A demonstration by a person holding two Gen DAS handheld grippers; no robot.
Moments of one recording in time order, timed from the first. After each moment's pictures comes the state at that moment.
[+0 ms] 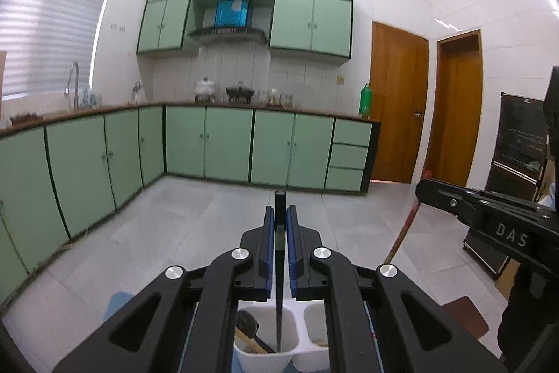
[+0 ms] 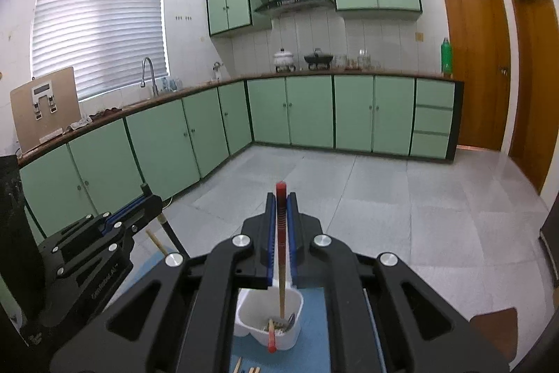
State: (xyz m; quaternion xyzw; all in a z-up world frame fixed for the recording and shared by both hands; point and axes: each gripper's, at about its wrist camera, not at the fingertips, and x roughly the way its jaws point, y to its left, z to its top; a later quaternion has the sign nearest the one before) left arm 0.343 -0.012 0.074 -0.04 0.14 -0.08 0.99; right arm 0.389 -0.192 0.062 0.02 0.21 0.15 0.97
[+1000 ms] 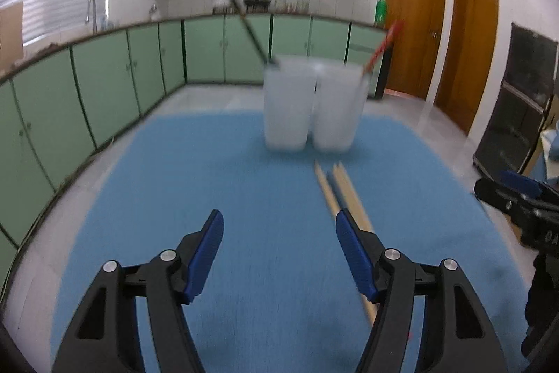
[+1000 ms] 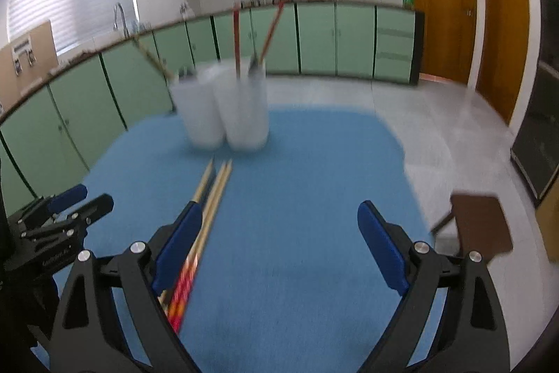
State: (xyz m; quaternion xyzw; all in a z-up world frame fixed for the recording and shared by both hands) left arm 0.180 0.001 -0.092 -0.01 0.33 -0.04 0.94; right arm 0.188 -0.217 -0.122 0.01 0.33 0.08 0.94
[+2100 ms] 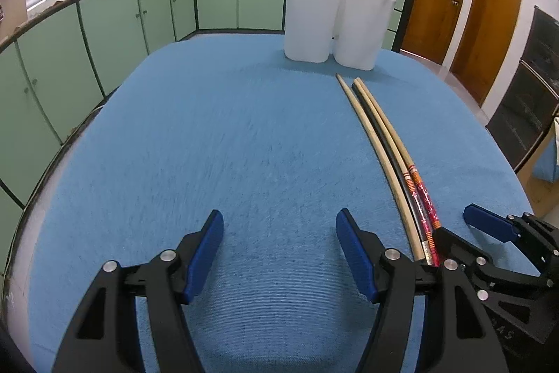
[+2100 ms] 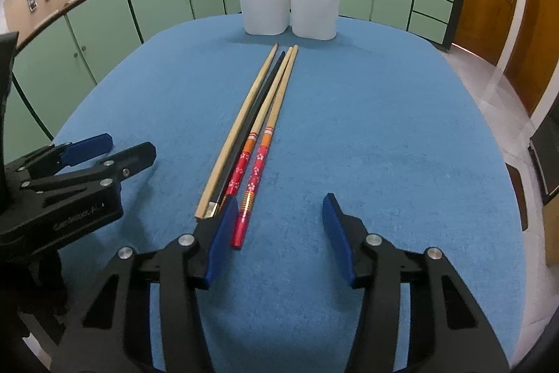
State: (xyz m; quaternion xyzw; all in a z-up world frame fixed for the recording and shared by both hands) left arm 0.166 0.006 -0.144 -0.03 0.42 -0.02 0.91; right arm 0.167 -0.143 -0.182 -0.04 0.43 0.13 0.89
